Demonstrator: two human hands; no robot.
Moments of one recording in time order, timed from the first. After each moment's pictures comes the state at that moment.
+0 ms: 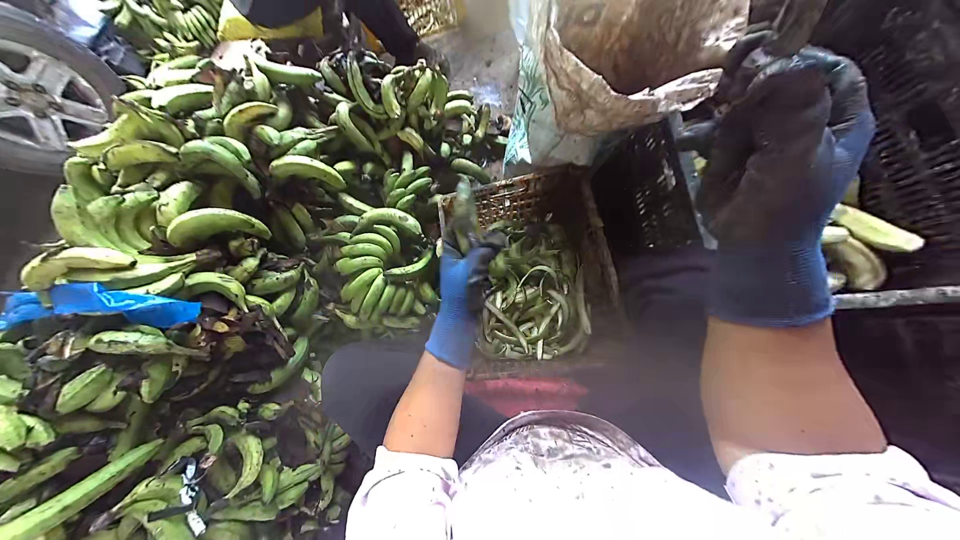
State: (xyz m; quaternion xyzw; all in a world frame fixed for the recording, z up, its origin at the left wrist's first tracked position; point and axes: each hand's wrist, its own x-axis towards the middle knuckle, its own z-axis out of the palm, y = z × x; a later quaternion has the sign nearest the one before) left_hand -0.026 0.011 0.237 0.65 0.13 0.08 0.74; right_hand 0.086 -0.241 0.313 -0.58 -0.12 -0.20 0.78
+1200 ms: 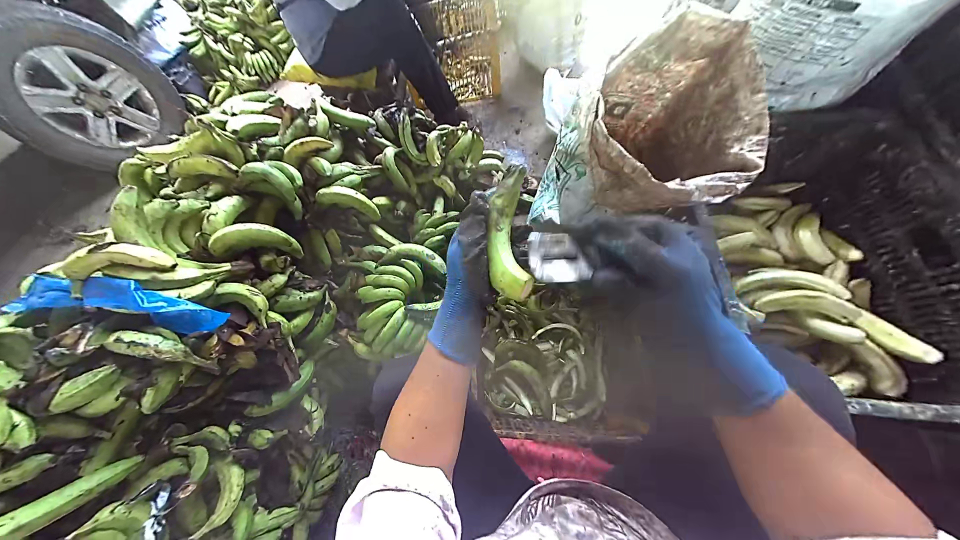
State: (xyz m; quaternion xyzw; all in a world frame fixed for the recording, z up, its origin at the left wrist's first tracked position) left_hand 0.019 0.054 0.312 0.59 0.06 0.09 0.80; right_hand 0.072 -0.182 0.303 -0.86 -0.36 -0.18 0.32
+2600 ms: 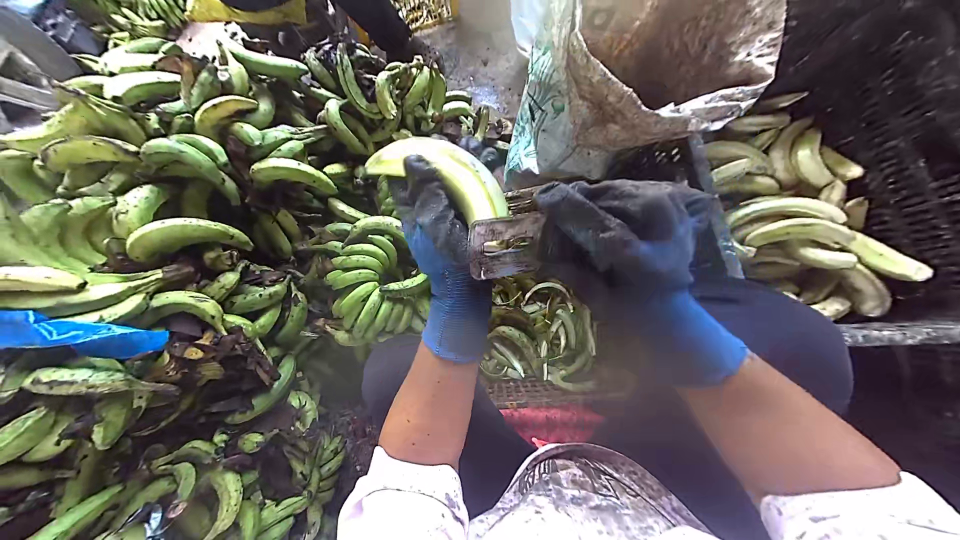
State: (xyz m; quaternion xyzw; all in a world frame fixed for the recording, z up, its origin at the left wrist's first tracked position) left_hand 0.024 0.018 0.318 0.53 0.03 0.24 0.82; right_hand 0.053 -0.158 0.280 -0.82 -0.32 -0.36 0.31
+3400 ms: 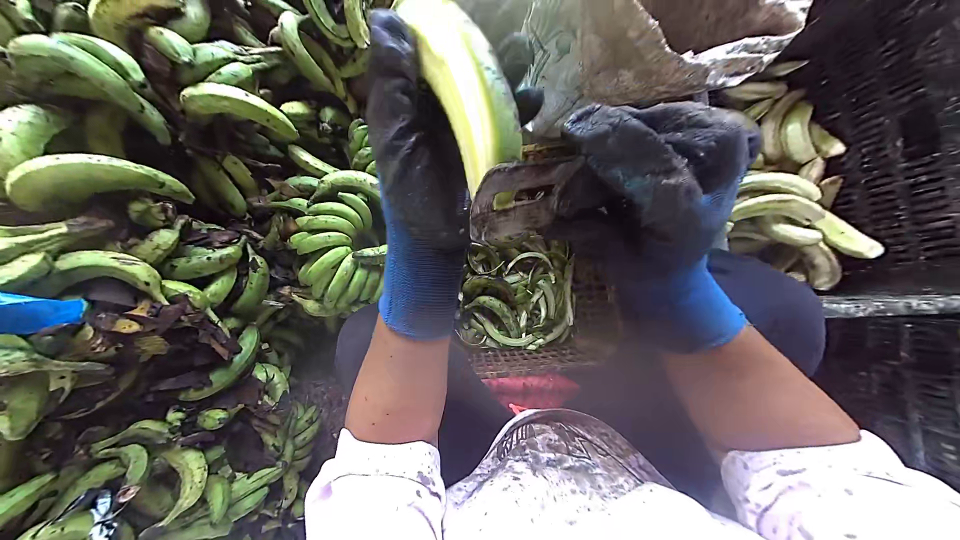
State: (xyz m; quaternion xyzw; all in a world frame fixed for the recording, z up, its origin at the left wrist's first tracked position) left_hand 0.066 0.038 0.330 0.38 -0.10 0.19 0.90; right_hand 0.064 -0.155 0.280 -0.76 -0.36 -0.39 0.37
